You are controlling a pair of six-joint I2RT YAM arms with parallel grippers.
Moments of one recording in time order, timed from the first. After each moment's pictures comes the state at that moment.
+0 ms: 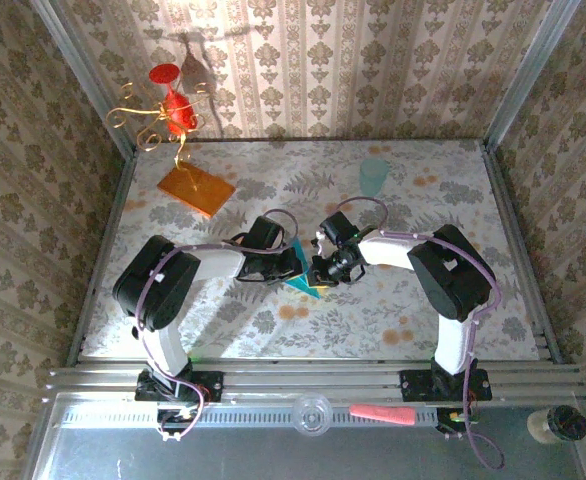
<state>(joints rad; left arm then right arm) -0.65 1.79 0.86 -0.04 0.45 -0.82 0.58 1.89 1.06 -0.39 -0.51 0.50</state>
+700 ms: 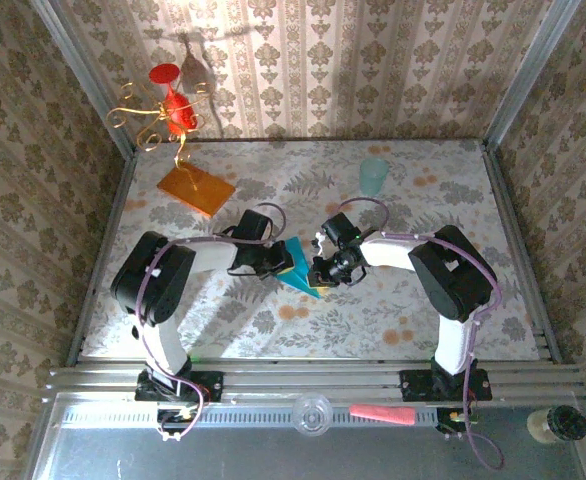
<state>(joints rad) -0.55 1.81 0.90 -0.10 0.50 -0.82 0.57 1.89 1.03 -0.37 -0.51 0.48</state>
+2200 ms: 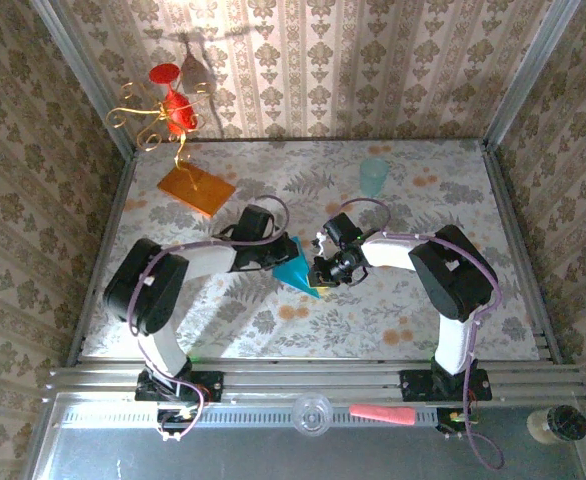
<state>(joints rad) -0.60 1.75 0.87 0.04 0.45 -0.83 0.56 1.89 1.02 -0.34 -0.53 0.47</state>
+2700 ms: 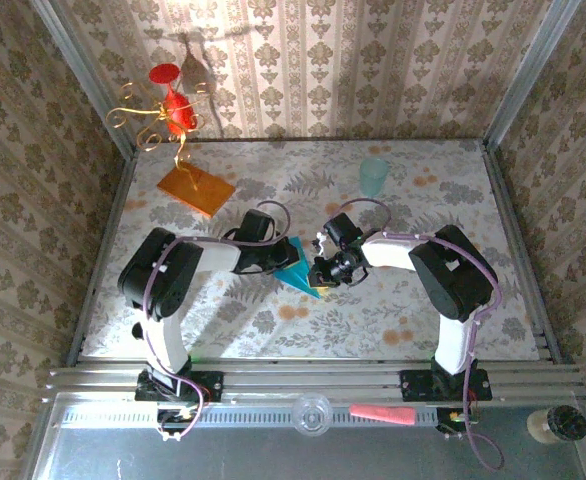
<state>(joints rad) -0.56 1.86 0.87 0.13 0.51 -0.84 0.56 1.89 1.01 -0.34 -0.53 0.47</state>
